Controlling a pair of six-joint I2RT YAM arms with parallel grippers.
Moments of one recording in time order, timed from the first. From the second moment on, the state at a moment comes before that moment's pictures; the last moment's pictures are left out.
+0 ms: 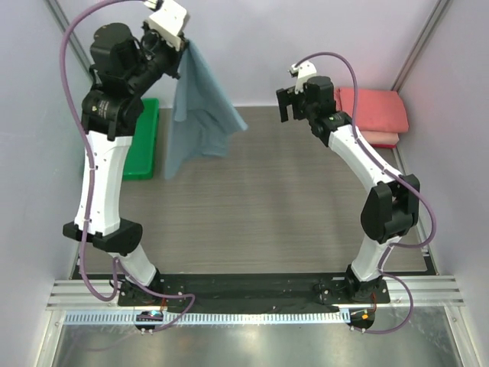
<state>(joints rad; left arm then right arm) -0.33 1.71 2.48 -0.70 0.19 0.37 0.33 1.79 1.65 -0.18 0.06 -0.11</state>
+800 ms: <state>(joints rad) -0.29 2.15 2.07 -0.59 0.04 0.27 0.30 1.55 1.33 -0.40 -0.13 -0.36</state>
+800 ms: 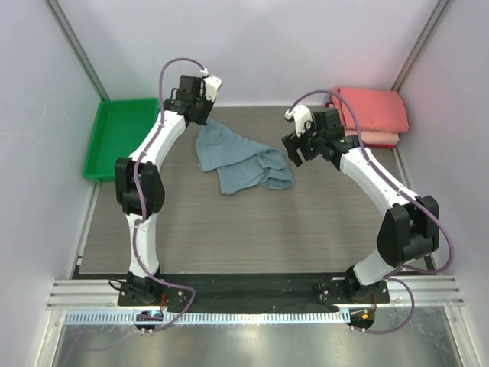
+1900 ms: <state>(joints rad) -0.25 1.95 1.73 -0.64 0.01 0.24 0.47 1.84 1.21 -0.35 -0.24 -0.63</state>
